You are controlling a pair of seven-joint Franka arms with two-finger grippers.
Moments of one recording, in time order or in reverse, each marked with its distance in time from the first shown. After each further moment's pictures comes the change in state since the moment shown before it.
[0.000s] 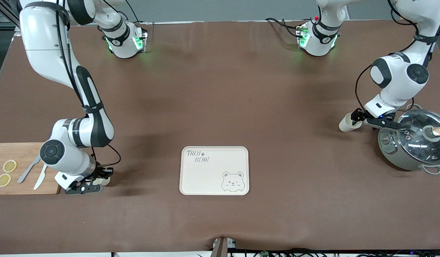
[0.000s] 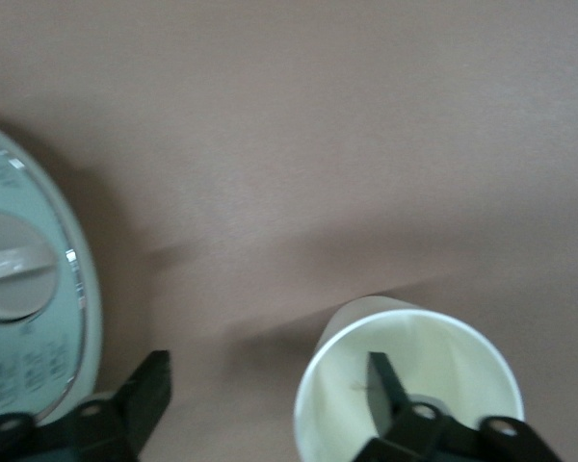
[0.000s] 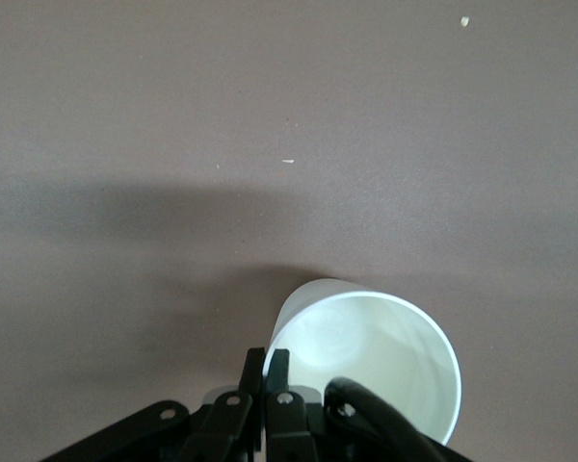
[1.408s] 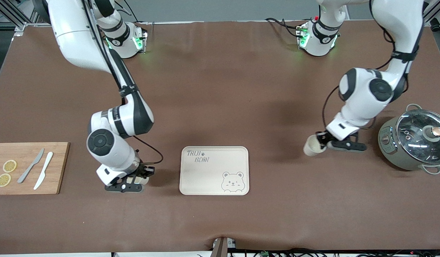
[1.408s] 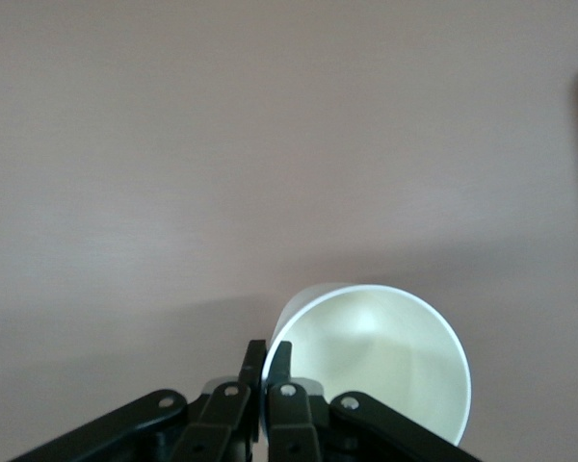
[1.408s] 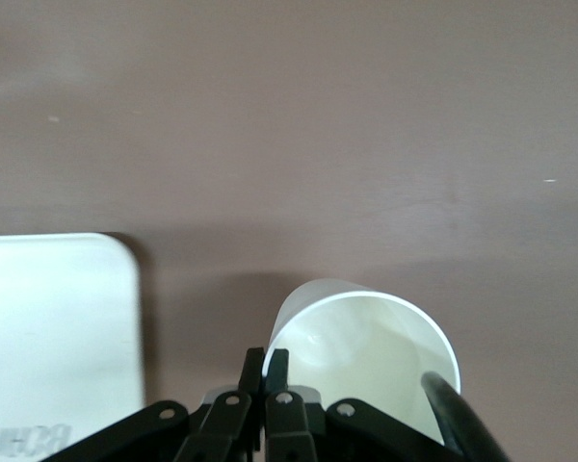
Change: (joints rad) left arm -0.260 0.096 -0.203 0.390 -0.007 -0.244 -0.692; right arm 0.250 0.020 0.031 0.221 0.001 -0.145 0.417
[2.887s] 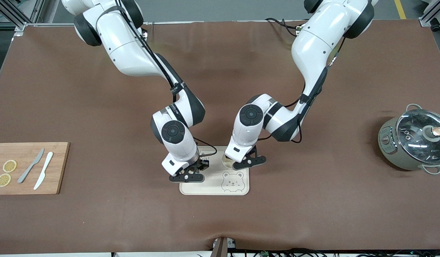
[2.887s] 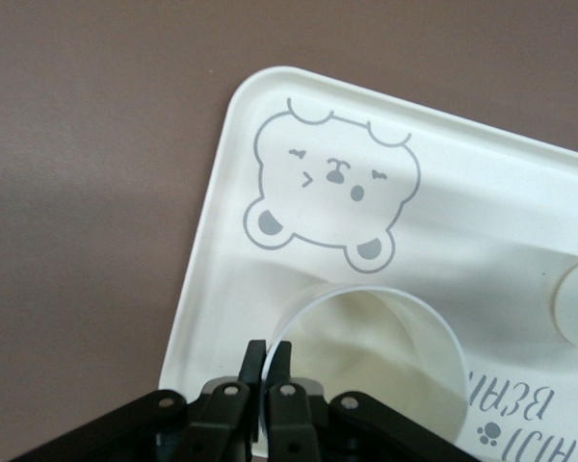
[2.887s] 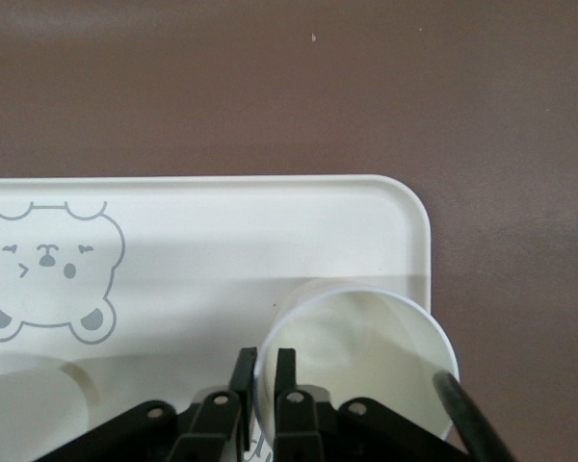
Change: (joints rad) left arm -0.455 0.585 0.006 0.800 0.289 -0.277 -0.872; right arm 0.175 0.227 0.042 0.223 0.000 0.062 0.173
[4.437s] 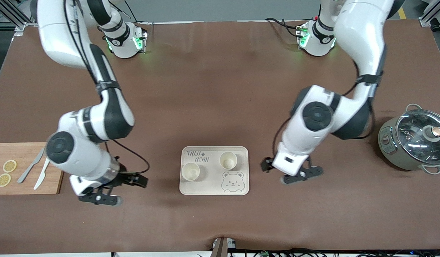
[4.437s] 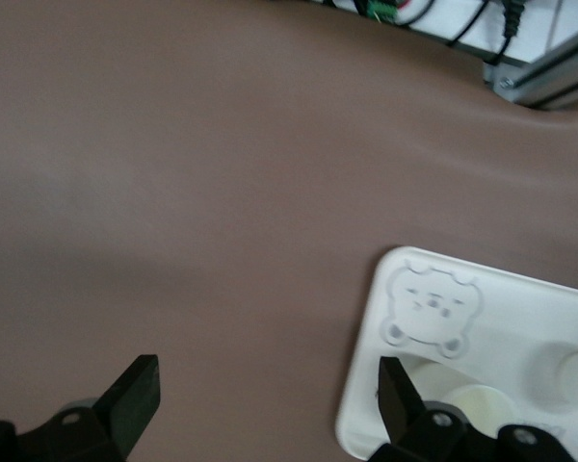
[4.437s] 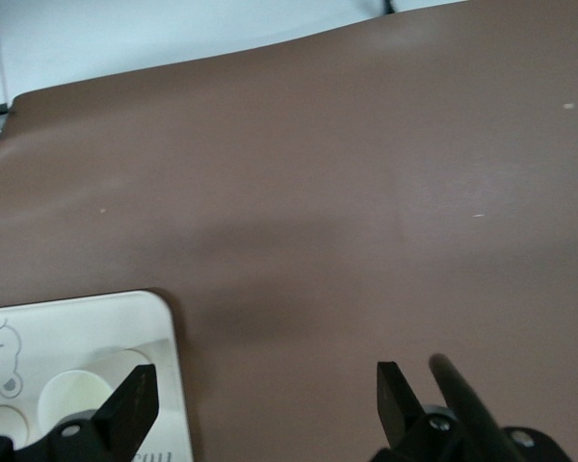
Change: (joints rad) left arm 0.254 -0.217 0.001 0.058 -0.092 -0.271 0.355; right arm -0.327 -0.208 -0.016 0.051 0.098 -0.302 -0.215
